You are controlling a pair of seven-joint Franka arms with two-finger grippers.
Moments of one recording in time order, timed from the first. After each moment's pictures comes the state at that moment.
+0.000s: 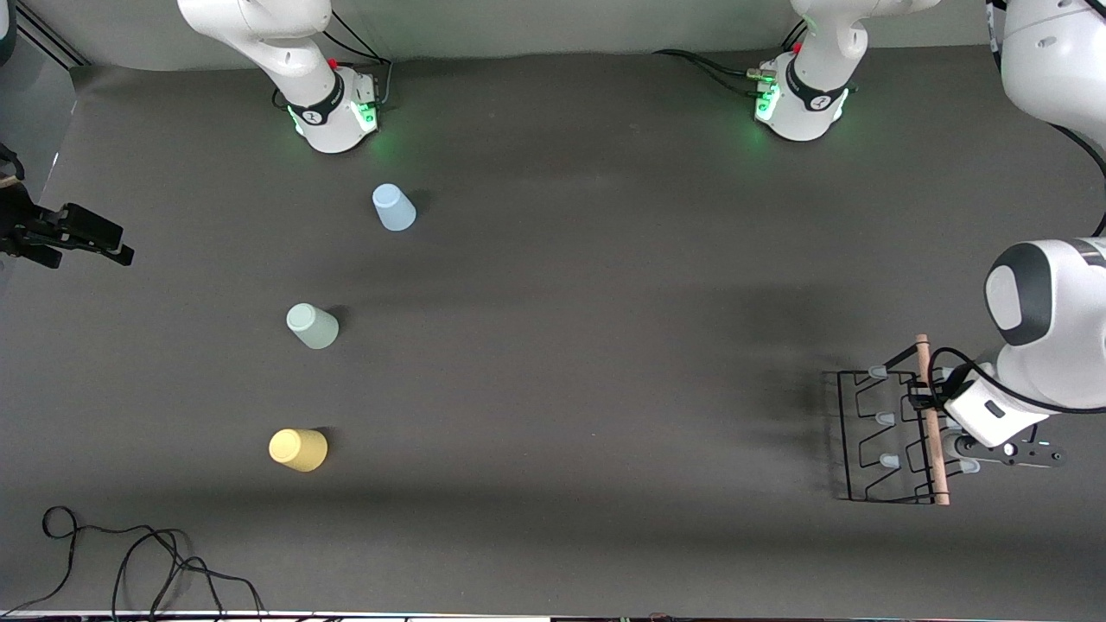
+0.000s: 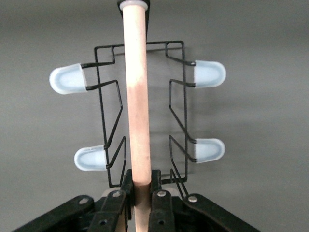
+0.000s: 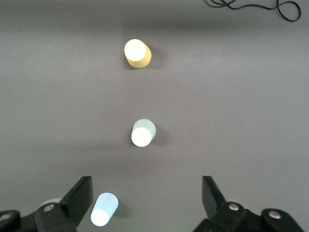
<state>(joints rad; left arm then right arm) 0.01 0.50 -0.01 -1.51 0.03 1.97 0.08 -0.03 -0.01 -0.04 -1.58 0.02 1.58 -0.05</state>
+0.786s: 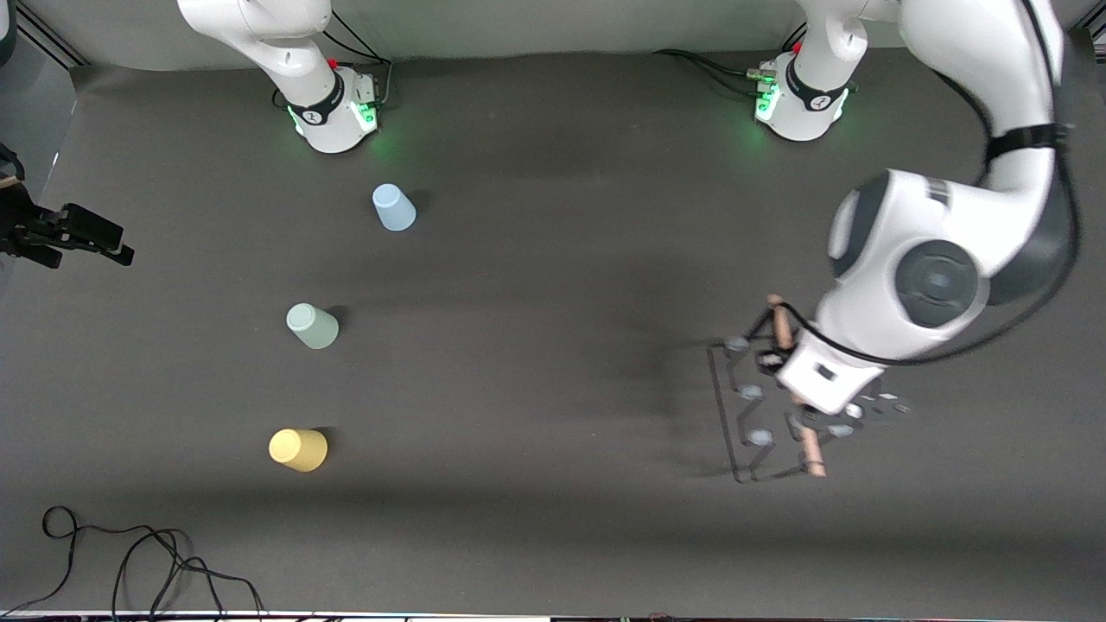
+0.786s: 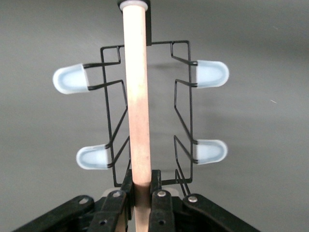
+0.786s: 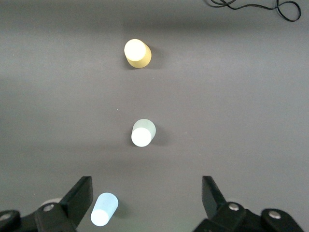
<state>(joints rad) -0.31 0.45 -0.06 -1.38 0.01 1.78 -0.47 -0.03 -0.01 -0.04 -1.58 0.02 1.58 -0.05</state>
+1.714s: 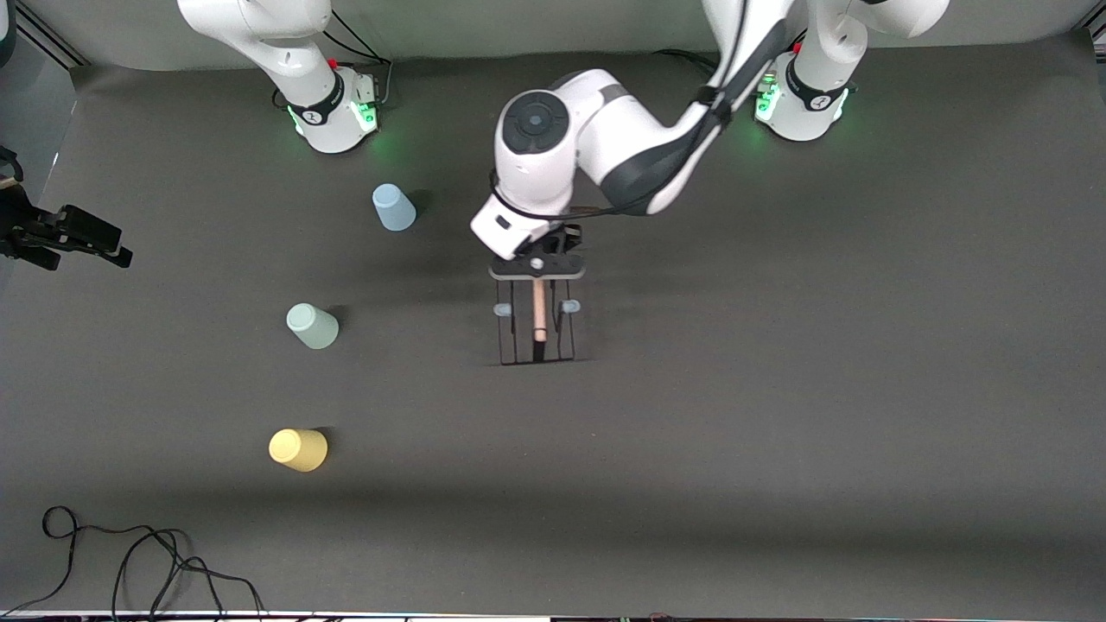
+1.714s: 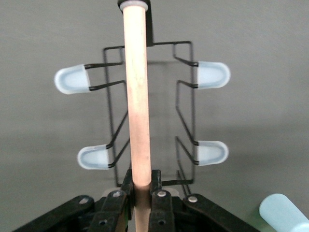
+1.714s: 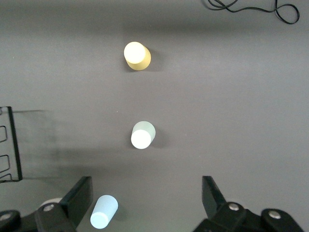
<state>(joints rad) -0.74 0.57 -0.20 -1.37 0.00 2.00 -0.92 -0.03 -0.01 -0.04 -1.58 0.02 1.59 -0.05</state>
